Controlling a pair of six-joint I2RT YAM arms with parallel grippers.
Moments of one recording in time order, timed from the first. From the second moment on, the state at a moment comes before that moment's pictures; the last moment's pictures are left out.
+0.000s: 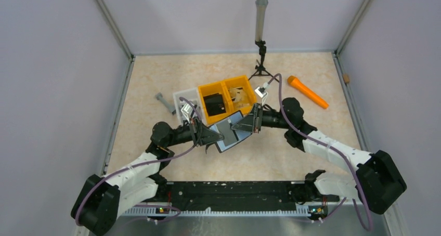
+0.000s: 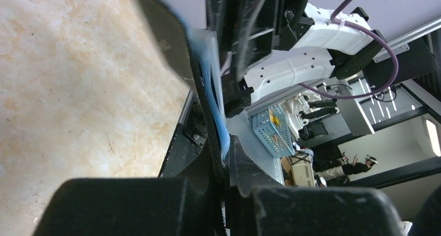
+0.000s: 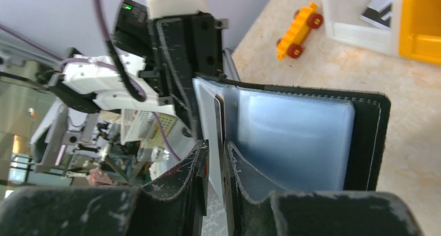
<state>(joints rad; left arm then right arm) -0.50 0.96 0.26 0.88 0.85 -1.10 0.64 1.16 0.59 0.55 -0.79 0.95</state>
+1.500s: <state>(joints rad) -0.51 0.85 0.25 0.89 0.90 -1.09 0.55 1.12 0.57 0.55 -0.94 0.99</state>
